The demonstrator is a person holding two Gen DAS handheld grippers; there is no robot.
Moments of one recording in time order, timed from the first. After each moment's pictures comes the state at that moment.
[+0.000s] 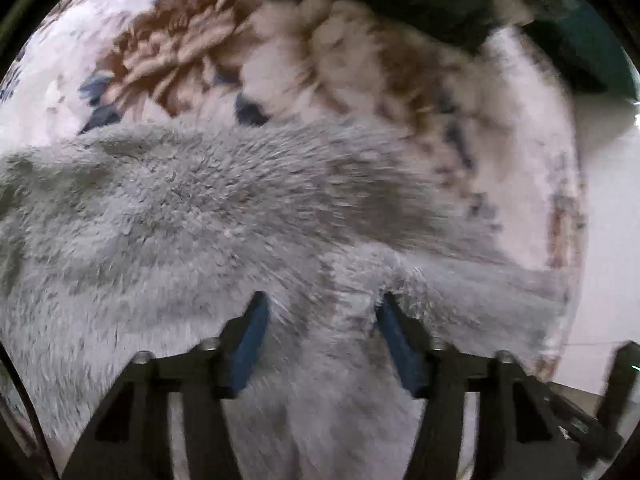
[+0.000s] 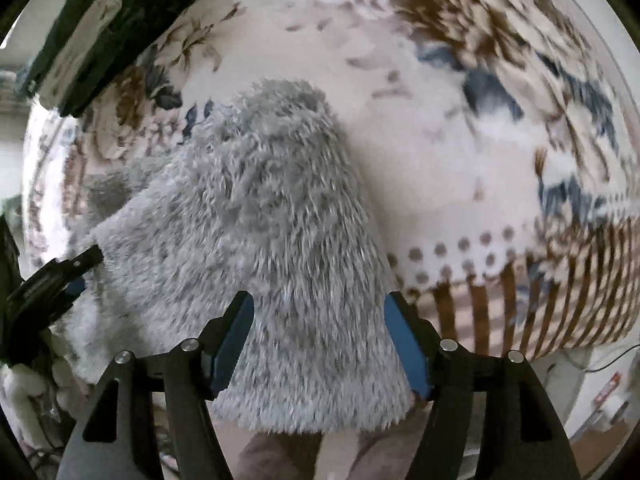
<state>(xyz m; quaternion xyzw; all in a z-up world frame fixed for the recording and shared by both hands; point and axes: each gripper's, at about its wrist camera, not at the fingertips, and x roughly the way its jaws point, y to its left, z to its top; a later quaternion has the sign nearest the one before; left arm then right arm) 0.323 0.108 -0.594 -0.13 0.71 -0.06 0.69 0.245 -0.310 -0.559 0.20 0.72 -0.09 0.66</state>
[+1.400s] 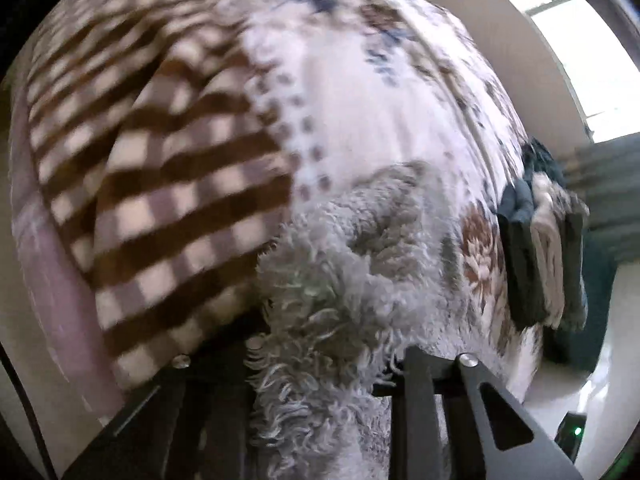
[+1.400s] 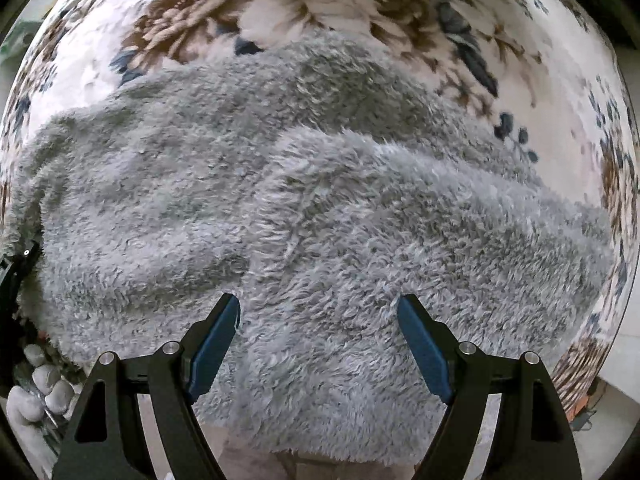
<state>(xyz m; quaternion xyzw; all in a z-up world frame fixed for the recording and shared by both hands) 0.184 0.378 -0.597 -0.44 0.46 0.15 0.75 0.320 -0.019 -0.584 -0.02 0.75 0.03 0.65</state>
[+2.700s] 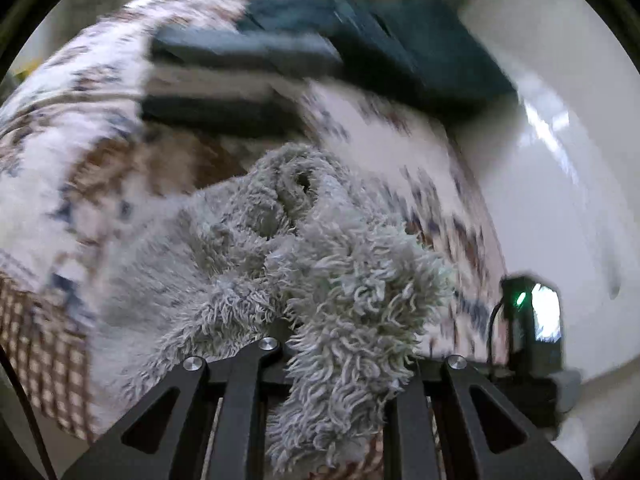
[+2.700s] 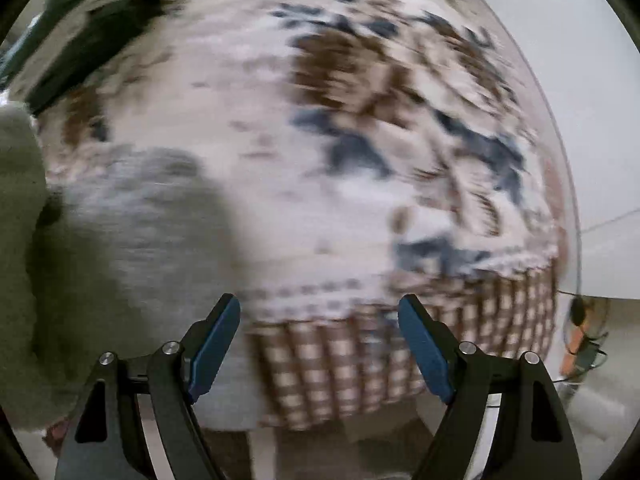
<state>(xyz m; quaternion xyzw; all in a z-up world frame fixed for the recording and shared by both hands) 0.219 -0.060 -0.444 -0.13 0.52 -0.15 0.83 0.236 -0.387 -0.534 0.09 0.70 -0.15 0.69</state>
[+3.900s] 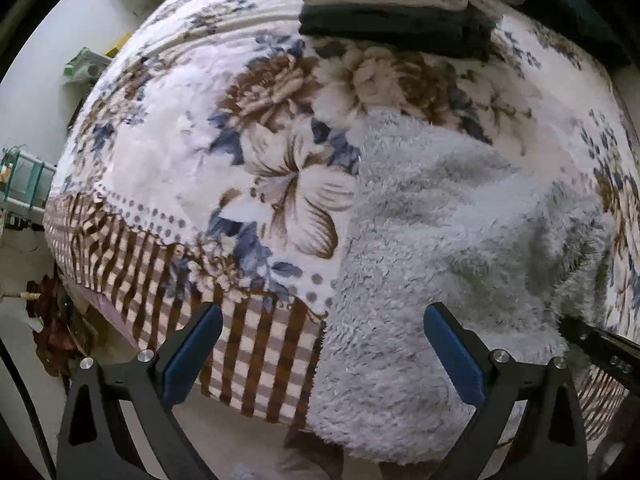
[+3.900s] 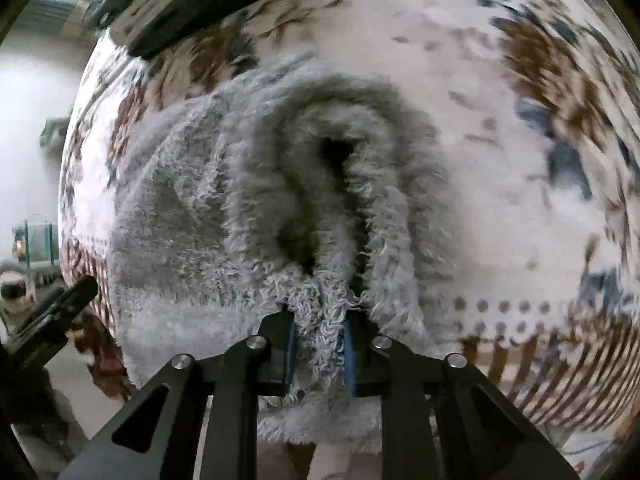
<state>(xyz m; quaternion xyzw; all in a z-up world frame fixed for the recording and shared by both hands) 0.245 0.063 -0.507 0.02 0.65 0.08 0.76 0.272 -0.267 -0.561 0.18 0.70 0.06 0.69</state>
